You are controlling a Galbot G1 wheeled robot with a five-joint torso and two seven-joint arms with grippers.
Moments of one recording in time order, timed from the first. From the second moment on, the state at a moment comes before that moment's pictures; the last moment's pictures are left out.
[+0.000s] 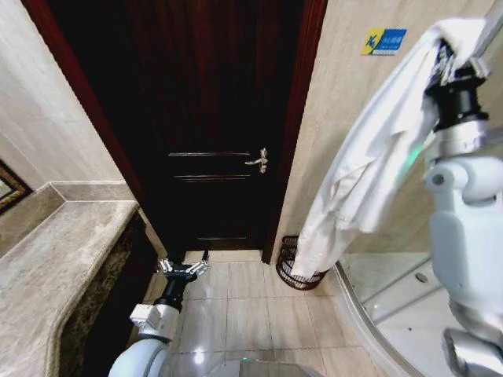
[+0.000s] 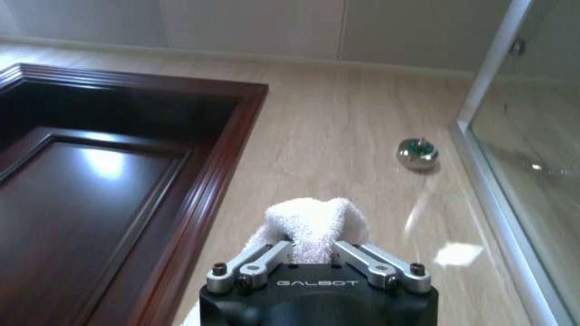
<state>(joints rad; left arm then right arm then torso) 1.84 -1.48 -0.57 -2.37 -0.18 0.04 0.04 -0.31 0.90 0.55 1.70 0.61 0.10 -0.07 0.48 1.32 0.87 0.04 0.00</state>
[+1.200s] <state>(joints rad) 1.84 -1.48 -0.57 -2.37 -0.18 0.04 0.04 -0.51 1.06 0.59 1.46 0.50 0.21 -0.17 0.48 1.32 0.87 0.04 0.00</state>
